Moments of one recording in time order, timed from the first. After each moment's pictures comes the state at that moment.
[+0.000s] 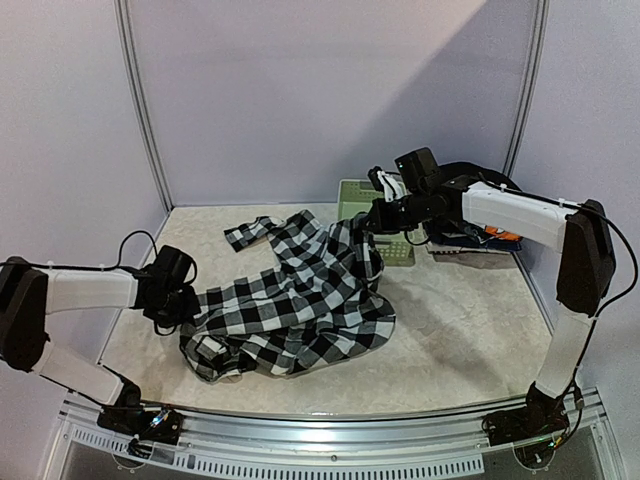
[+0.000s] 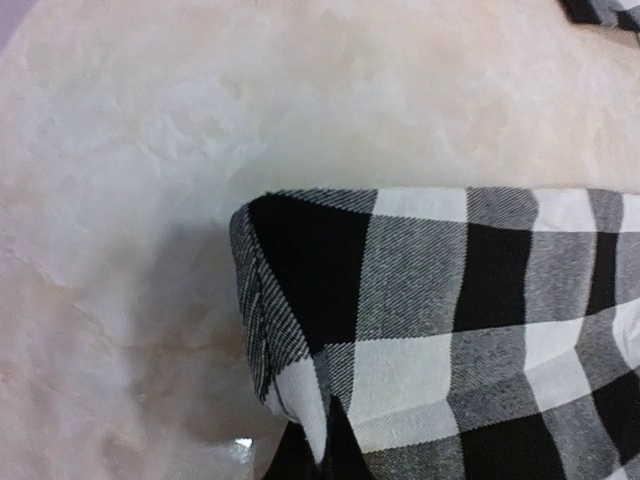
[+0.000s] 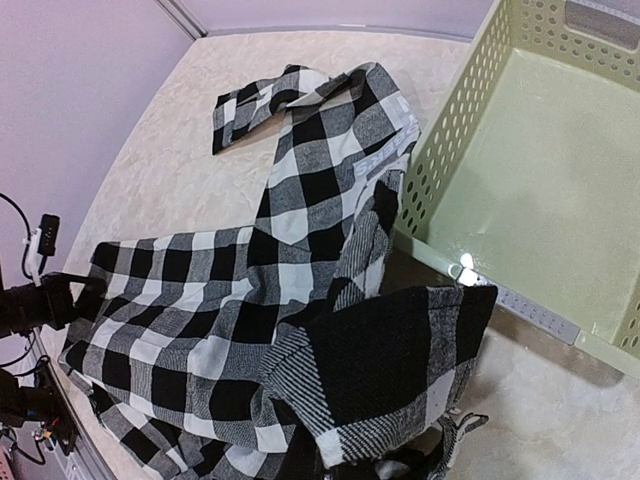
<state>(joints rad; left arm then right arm) -0.34 1.37 0.57 -0.32 -0.27 -0.75 0.60 1.85 1.56 -0.41 -0.24 0.36</state>
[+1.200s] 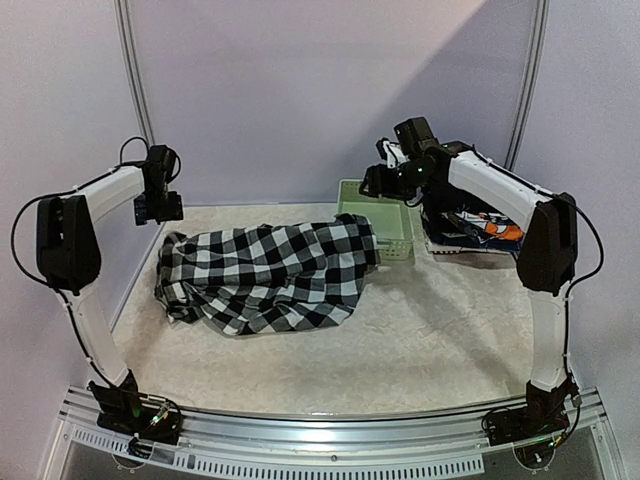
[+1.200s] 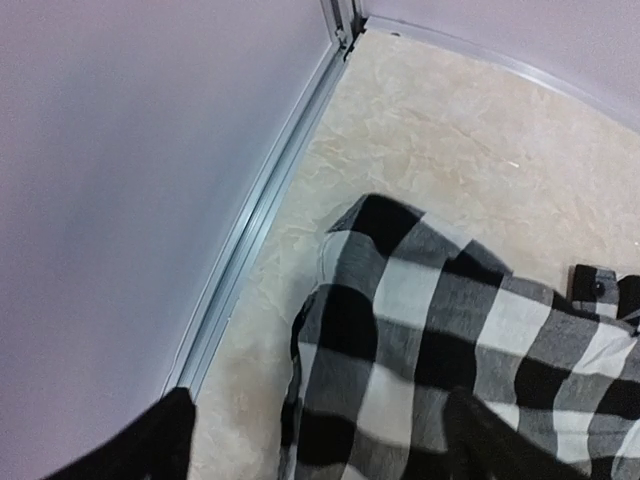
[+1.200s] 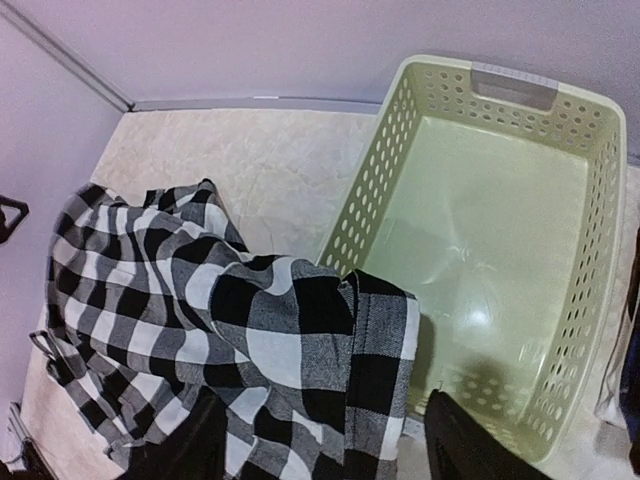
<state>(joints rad) -0.04 1.92 1.66 -0.76 -0.45 -0.31 0.50 2.14 2.08 -0.67 -0.16 0.37</state>
